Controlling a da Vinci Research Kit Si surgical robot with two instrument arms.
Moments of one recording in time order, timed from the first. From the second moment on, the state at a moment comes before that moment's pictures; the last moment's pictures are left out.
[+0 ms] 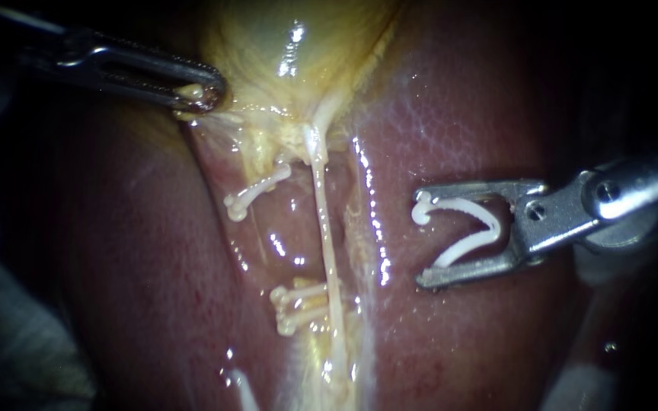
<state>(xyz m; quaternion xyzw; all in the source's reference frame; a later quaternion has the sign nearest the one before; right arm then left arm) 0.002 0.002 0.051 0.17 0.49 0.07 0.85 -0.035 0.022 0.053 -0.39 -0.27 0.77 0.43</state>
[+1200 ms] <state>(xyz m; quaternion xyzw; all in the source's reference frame) 0.005 -0.001 0.063 0.38 0.50 0.24 0.74 -0.035 0.022 0.053 -0.39 -0.27 0.77 0.43</state>
